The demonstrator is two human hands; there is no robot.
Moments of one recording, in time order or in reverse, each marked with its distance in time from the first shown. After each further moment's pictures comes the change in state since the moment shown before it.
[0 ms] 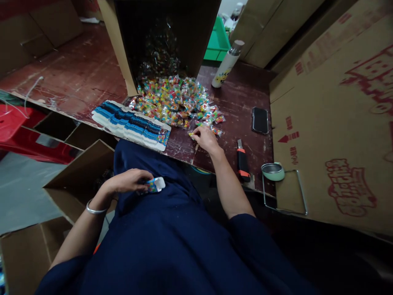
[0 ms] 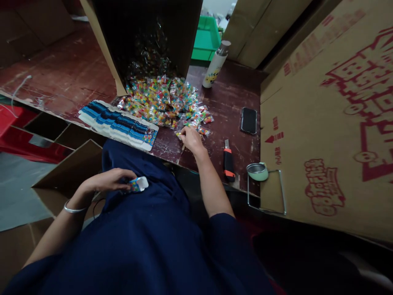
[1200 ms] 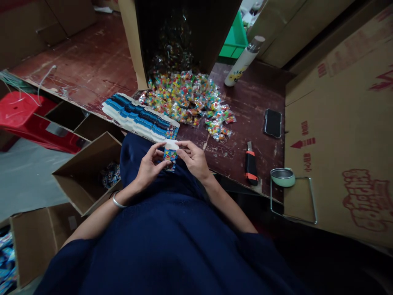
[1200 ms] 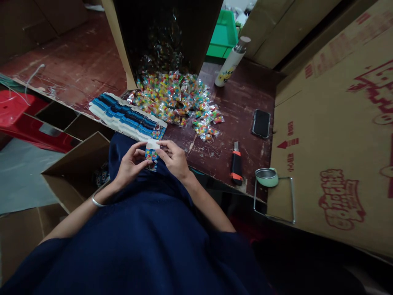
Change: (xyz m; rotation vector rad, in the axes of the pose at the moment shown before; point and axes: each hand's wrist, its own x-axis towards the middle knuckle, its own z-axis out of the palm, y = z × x) left_hand 0.048 0.021 0.053 -0.637 0.904 0.167; right_hand -0.103 -0.106 0.007 0.935 -0.106 -0.231
